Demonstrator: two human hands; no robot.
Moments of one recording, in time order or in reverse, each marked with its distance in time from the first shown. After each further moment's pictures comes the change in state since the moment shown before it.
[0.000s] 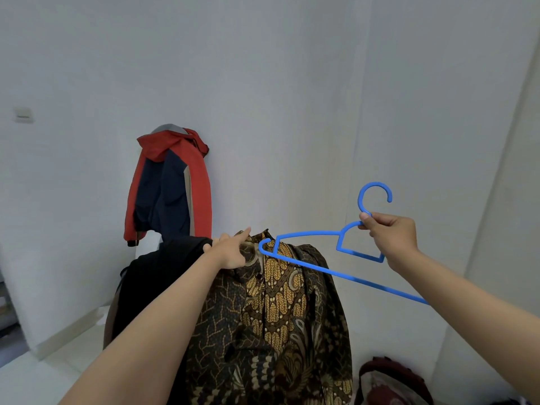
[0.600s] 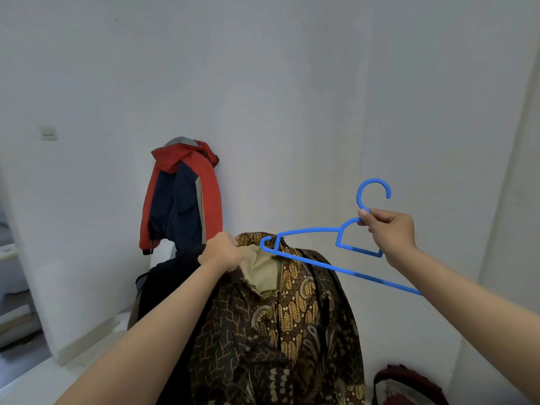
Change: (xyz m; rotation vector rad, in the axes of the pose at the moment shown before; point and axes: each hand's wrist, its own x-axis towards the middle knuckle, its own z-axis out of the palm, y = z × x) left_hand -0.043 -0.005 -0.024 -0.403 0.335 -0.175; right_hand -0.001 -0.020 0.007 0.074 -0.020 -0.072
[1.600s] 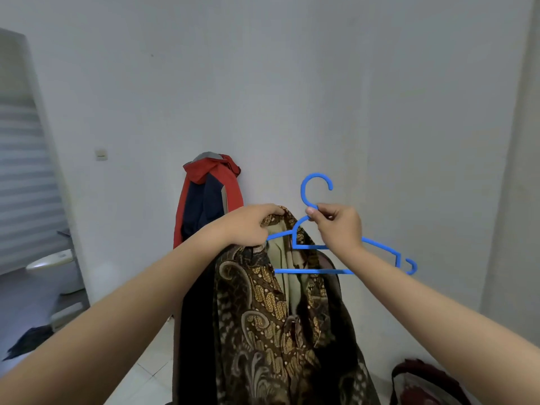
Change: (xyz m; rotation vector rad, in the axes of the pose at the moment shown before) left_hand -0.148 0.073 -0.133 0.307 -0.254 0.595; right_hand -0.116 -0.080 0.035 -0.042 -0.150 -0.263
